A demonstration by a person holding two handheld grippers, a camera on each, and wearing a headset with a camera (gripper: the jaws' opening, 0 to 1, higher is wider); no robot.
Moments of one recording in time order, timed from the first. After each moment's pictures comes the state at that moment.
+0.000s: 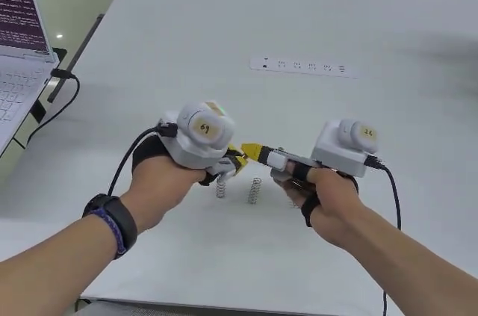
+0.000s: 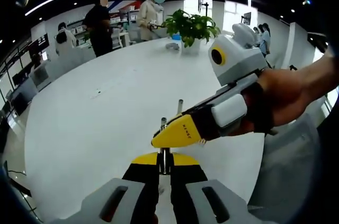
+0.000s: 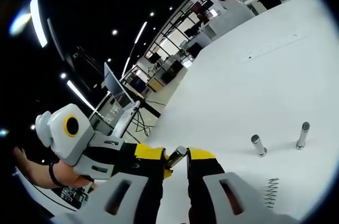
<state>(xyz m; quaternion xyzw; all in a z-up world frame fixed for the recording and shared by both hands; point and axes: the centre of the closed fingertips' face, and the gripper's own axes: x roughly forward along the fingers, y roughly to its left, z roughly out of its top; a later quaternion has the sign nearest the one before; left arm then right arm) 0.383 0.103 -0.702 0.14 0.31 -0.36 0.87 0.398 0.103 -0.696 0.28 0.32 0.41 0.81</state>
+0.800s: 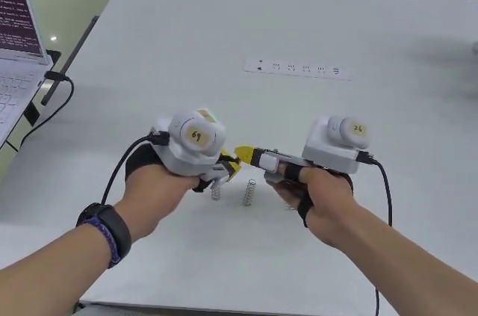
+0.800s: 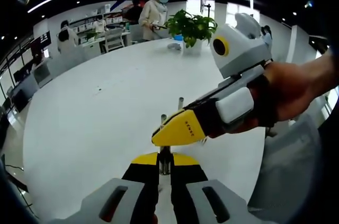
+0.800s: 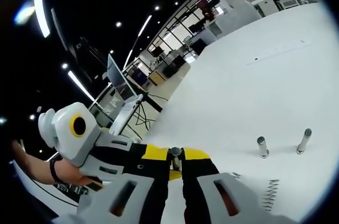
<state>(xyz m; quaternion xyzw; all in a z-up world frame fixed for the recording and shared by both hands) 0.379 0.105 -0.708 0.12 0.31 -0.36 0.87 0.389 0.111 -0.689 0.24 0.33 0.42 0.81</state>
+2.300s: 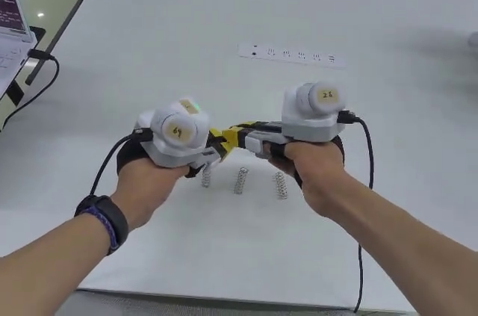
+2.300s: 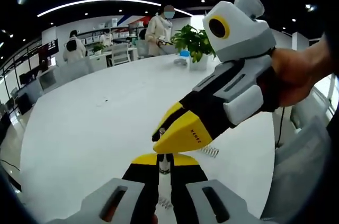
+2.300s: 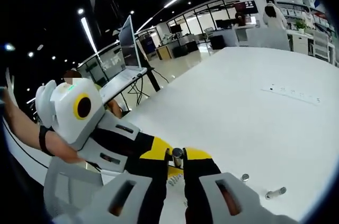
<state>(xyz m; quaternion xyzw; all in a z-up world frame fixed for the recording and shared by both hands) 0.403 0.107 -0.712 0.10 0.24 -0.35 0.90 0.403 0.122 -0.690 0.03 0.31 0.48 0.82</state>
